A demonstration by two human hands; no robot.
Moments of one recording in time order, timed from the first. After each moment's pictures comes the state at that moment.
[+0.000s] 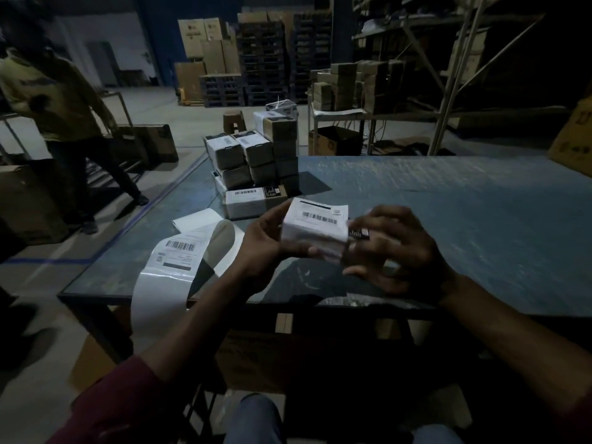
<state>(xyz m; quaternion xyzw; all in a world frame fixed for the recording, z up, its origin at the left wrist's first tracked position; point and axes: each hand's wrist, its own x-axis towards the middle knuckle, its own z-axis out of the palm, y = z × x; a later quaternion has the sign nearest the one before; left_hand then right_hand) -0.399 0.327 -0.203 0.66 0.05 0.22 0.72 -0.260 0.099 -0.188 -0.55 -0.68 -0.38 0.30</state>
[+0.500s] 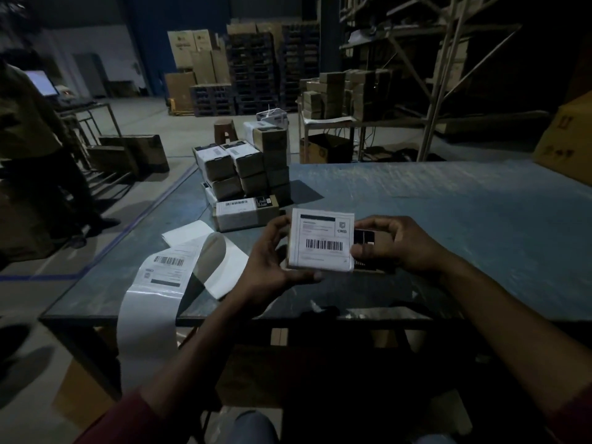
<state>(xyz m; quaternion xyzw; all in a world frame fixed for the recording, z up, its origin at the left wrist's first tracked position) -0.399 0.310 -0.211 0.71 0.02 0.24 0.67 -0.233 0.101 -0.177 -0.70 -0.40 0.18 0.56</state>
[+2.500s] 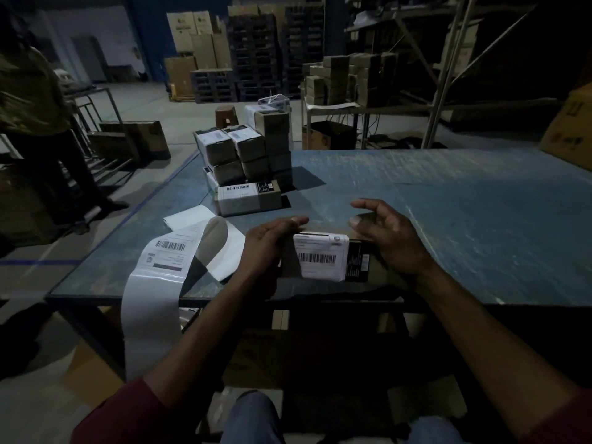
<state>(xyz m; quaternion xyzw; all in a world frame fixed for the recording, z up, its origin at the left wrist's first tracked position) -0.402 0.294 -0.195 0.62 0.23 0.21 0.72 -0.266 0.117 -0.200 -0.70 -0.33 0.10 0.63</state>
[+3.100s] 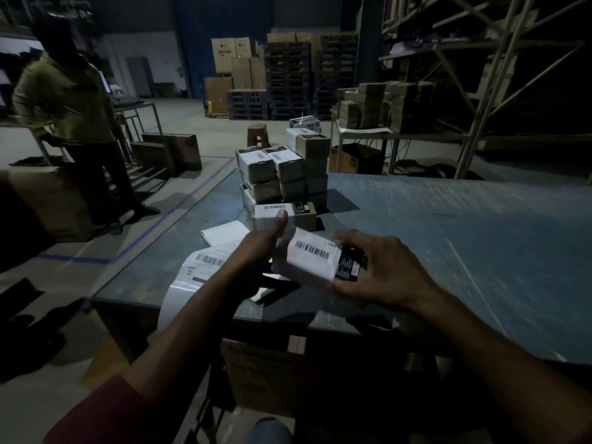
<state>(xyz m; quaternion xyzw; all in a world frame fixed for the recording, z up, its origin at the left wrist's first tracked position) -0.437 0.360 -0.155 0.63 0.34 0.15 0.68 -0.295 0.176 -0.173 -0.80 -0.53 -0.06 0.28</state>
